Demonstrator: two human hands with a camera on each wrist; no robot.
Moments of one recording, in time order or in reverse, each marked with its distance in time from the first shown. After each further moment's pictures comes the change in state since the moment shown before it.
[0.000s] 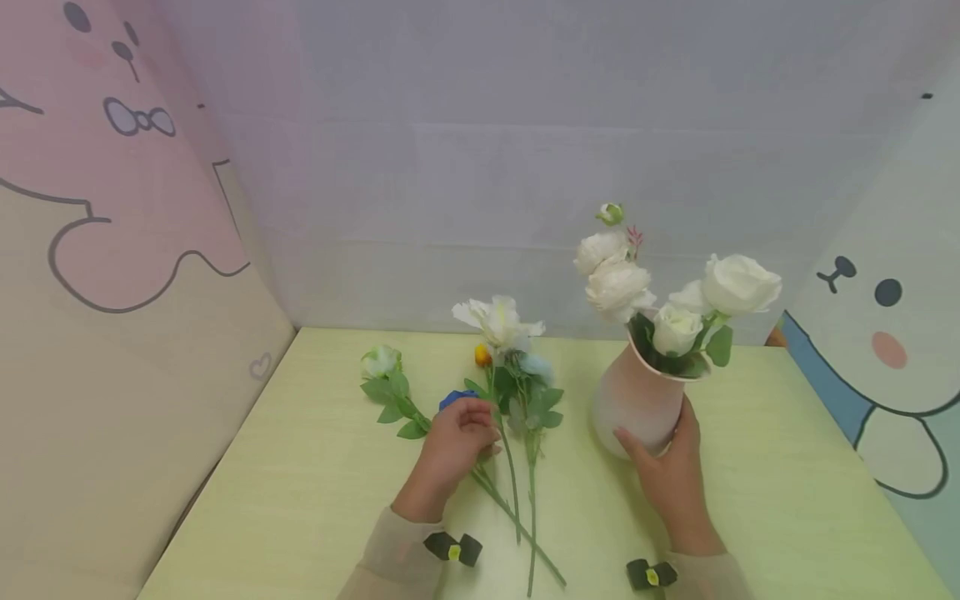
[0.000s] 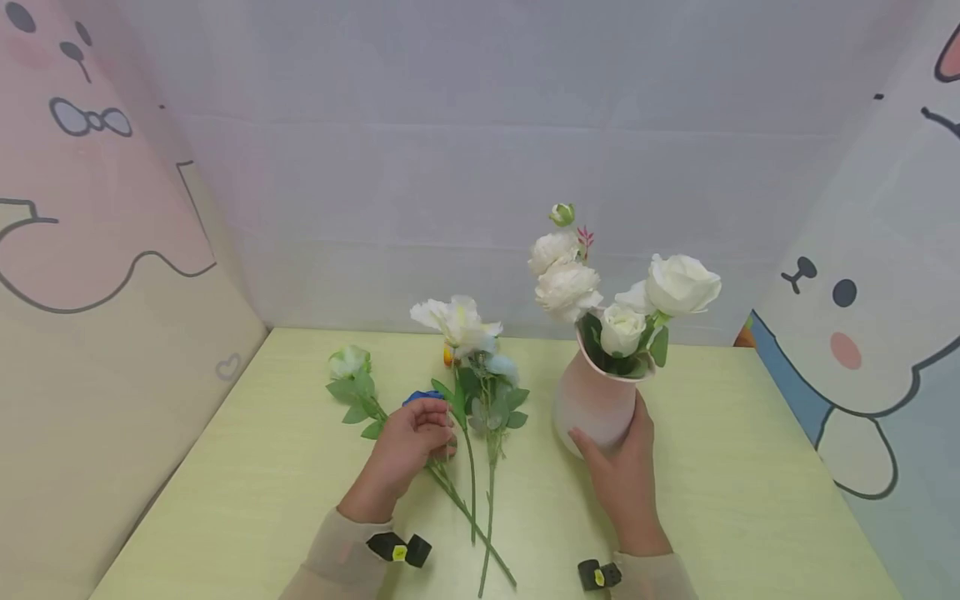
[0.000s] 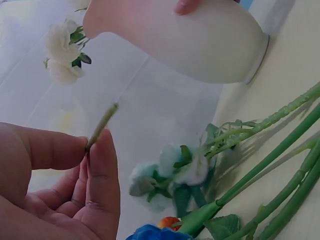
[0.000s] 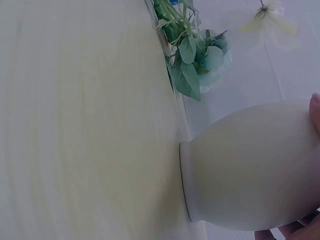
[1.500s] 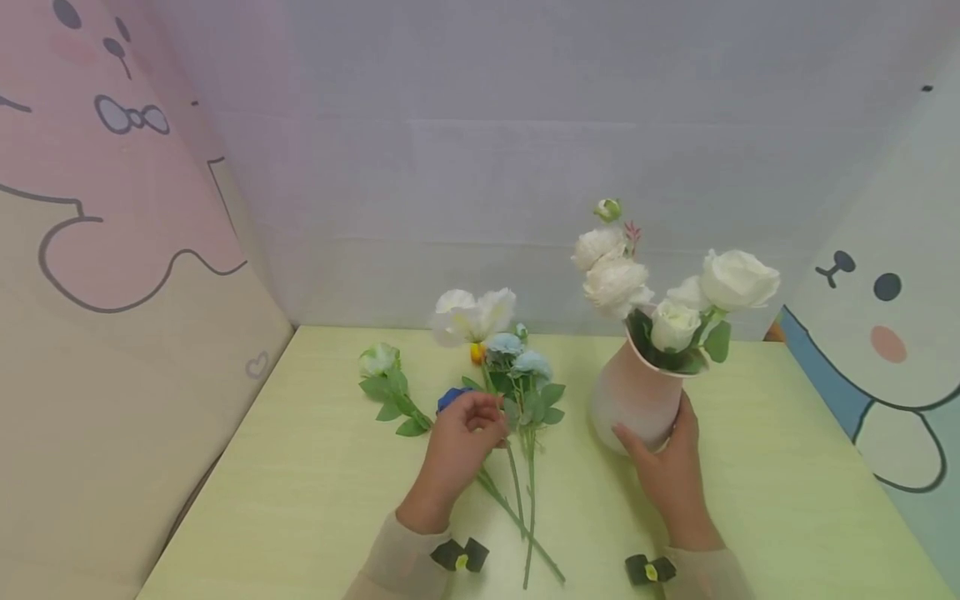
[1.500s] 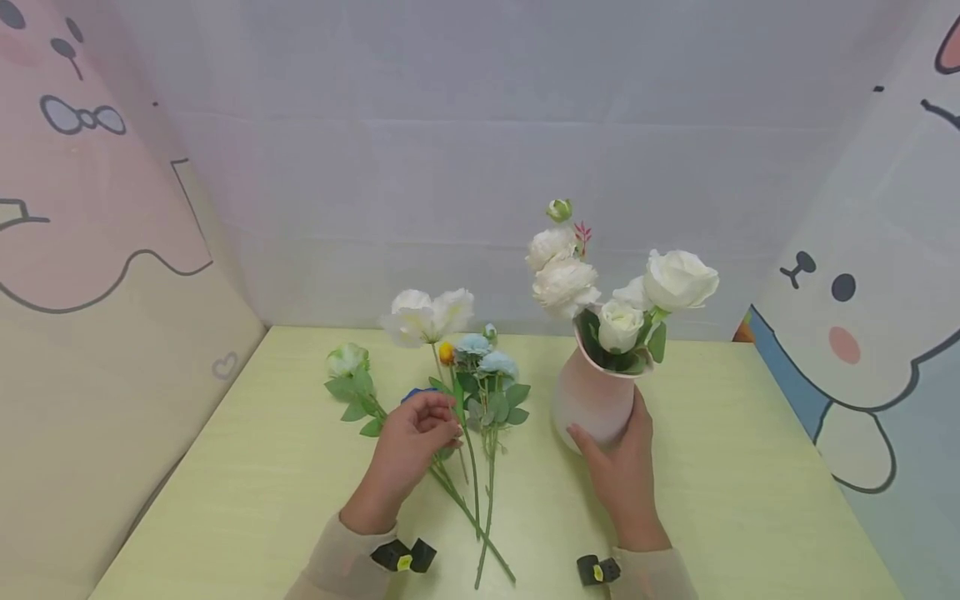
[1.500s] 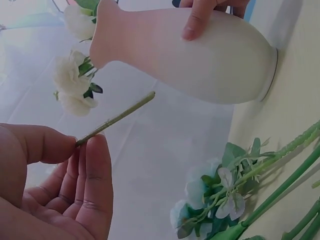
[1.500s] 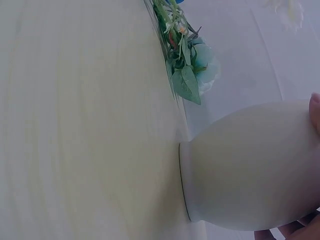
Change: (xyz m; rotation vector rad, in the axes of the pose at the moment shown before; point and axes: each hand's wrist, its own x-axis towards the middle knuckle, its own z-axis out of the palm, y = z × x) left_hand -0.012 0.017 0.016 0.095 0.035 0.177; right_hand 0.001 0.002 0.000 -0.001 -0.004 0.004
